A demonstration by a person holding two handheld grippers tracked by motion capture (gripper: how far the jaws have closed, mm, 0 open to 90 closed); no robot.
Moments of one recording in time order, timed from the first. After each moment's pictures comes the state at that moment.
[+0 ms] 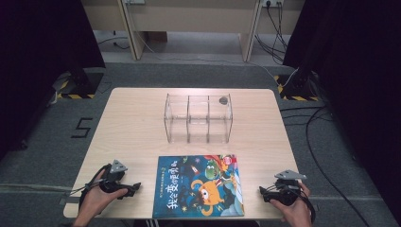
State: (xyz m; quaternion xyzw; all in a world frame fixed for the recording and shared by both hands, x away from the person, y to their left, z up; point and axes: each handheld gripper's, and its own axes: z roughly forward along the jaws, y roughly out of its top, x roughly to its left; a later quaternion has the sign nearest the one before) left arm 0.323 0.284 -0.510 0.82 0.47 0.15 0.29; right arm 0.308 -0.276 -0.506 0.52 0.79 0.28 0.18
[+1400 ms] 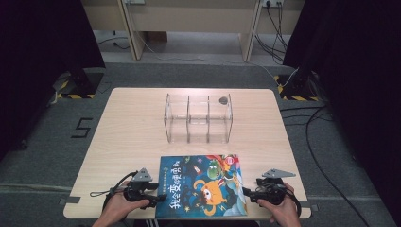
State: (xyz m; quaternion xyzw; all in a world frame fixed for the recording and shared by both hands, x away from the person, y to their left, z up) left arm 0.303 0.207 -0.506 0.85 0.38 0.03 0.37; right arm 0.312 -0.237 -0.505 0.48 0.79 0.37 0.08
